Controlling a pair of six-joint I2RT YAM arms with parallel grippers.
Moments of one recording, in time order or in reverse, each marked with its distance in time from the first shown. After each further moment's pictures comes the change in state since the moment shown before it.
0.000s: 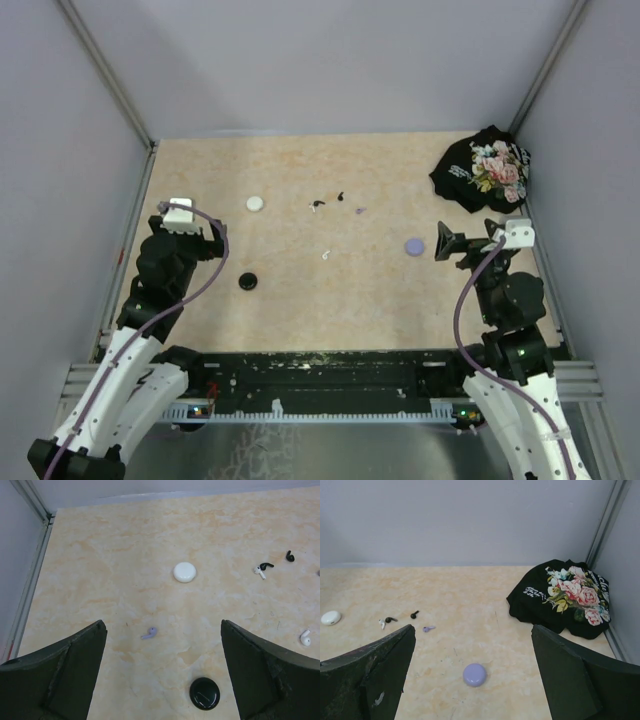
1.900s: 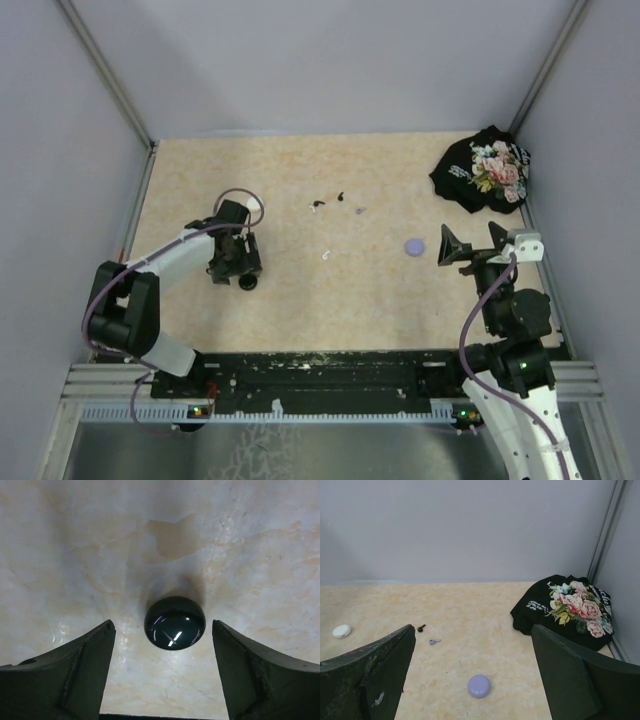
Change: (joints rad) left arm -0.026 0.859 0.269 -0.507 0.134 -0.568; right arm 0.000 -0.103 -0.039 0.039 -0.012 0.008
